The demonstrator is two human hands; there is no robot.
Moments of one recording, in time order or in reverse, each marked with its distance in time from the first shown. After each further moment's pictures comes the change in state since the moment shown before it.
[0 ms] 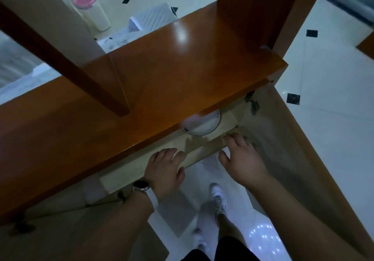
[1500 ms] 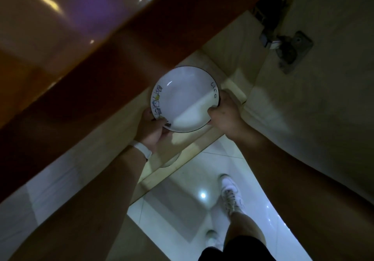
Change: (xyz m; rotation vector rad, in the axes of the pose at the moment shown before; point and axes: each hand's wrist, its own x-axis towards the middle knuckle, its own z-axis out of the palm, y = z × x) left_hand 0.200 -0.051 0.166 -1.363 0.062 -0.683; right_hand 0.193 0.075 0.180 1.066 0.058 0.399
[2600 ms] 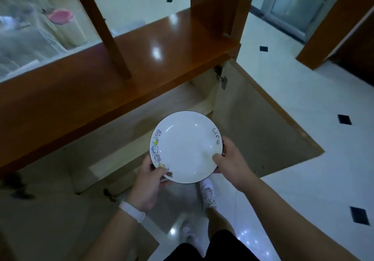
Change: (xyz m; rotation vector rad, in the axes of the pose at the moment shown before) left_hand -0.411 0.032 -0.105 -0.301 -0.161 -0.054; right_hand -0.413 -0.108 -0.071 0.074 -0.101 0.029
